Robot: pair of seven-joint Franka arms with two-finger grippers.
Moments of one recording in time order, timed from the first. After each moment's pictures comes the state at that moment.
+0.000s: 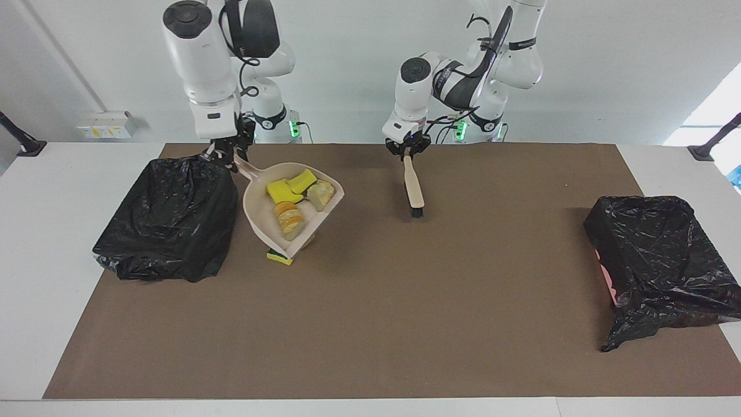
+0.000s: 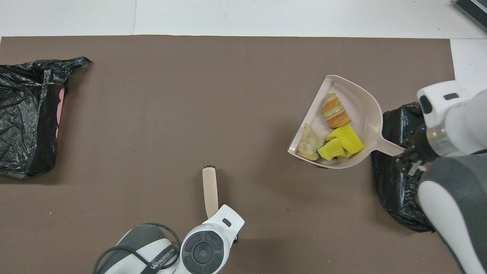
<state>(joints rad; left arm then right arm) -0.75 -0.15 -0.15 -2.44 -0.12 2.17 -0.83 0.00 -0.11 0.06 -1.84 -0.07 1.65 -0.94</state>
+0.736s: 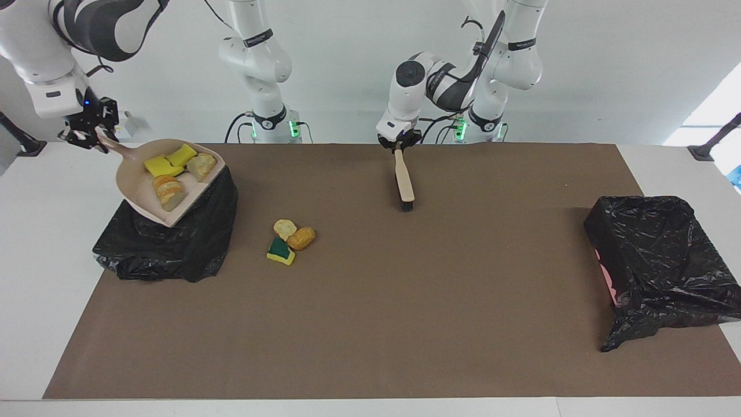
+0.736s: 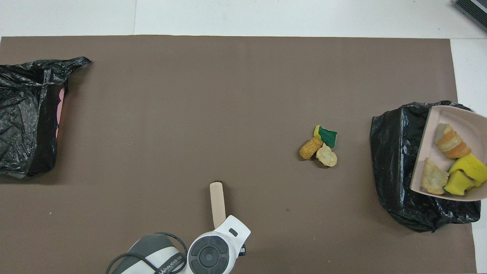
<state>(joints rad) -0.81 -0.14 -0.15 -2.46 -0.25 2.17 -0.82 -0.48 -0.12 0.03 -1.84 -0.22 1.73 -1.62</state>
